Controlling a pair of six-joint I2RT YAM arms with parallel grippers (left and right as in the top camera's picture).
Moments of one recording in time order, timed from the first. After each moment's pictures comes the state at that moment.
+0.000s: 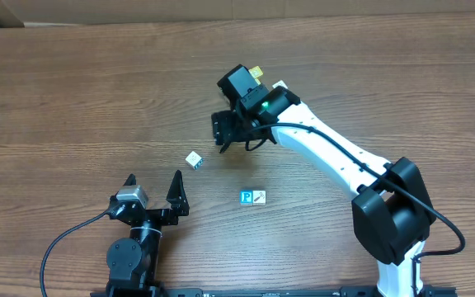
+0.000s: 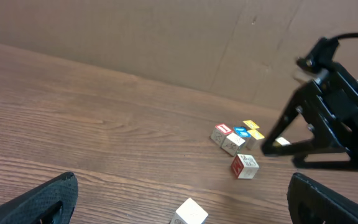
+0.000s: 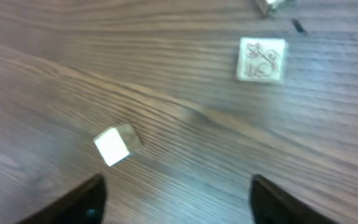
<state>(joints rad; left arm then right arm) -0.08 0.02 0.01 -0.08 -0.03 -0.28 0.70 2.04 1.71 -0.77 -0.15 0.49</state>
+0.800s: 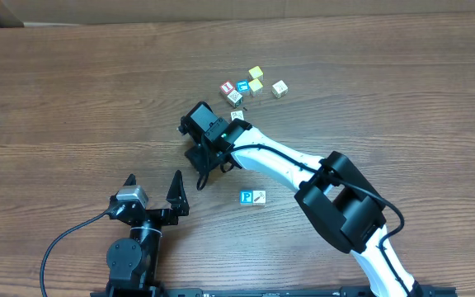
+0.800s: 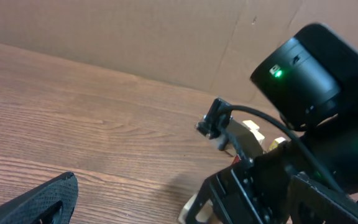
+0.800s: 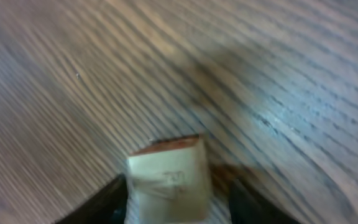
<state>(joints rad) -0.08 0.02 0.01 -0.08 -0.03 -0.28 0.84 2.27 1.71 -0.57 -0.15 0.18</state>
